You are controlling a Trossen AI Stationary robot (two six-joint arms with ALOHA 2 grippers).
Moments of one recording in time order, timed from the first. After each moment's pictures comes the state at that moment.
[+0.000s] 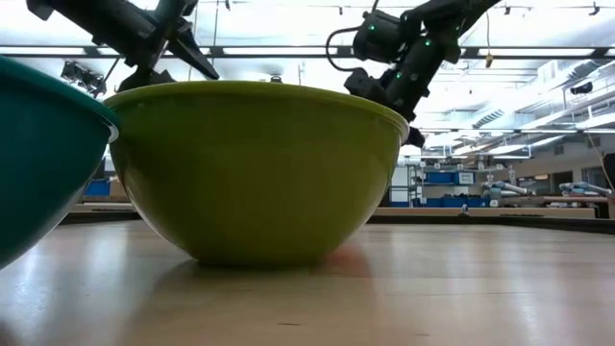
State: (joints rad) left arm -0.04 0.83 0.62 -0.28 -0.48 -0.94; right arm -0.29 1.63 1.13 -0.49 -0.04 0.48
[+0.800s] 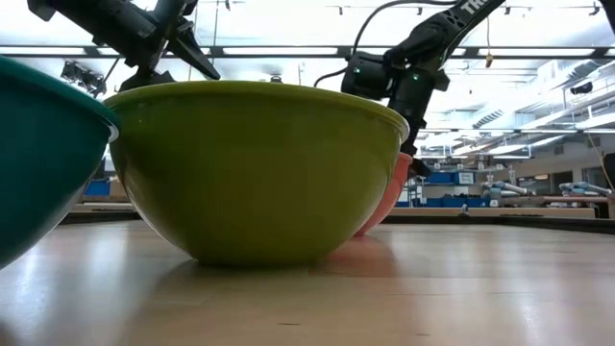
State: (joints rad) left arm -0.04 0.84 0.62 -0.28 -0.45 -0.93; right arm -0.29 1.78 1.13 -0.54 -0.05 0.53
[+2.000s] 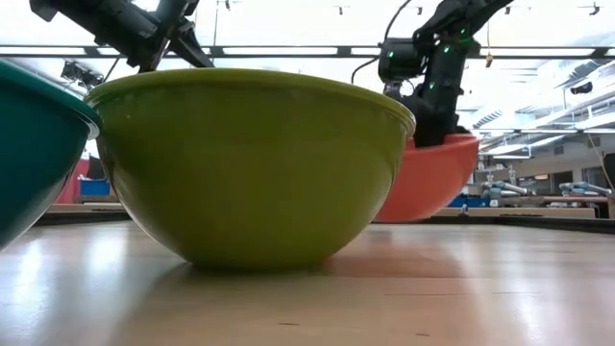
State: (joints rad) left arm -0.02 0.84 0.62 -0.27 -0.45 -0.93; right arm -0.43 1.54 1.12 -0.89 -0.03 0.42
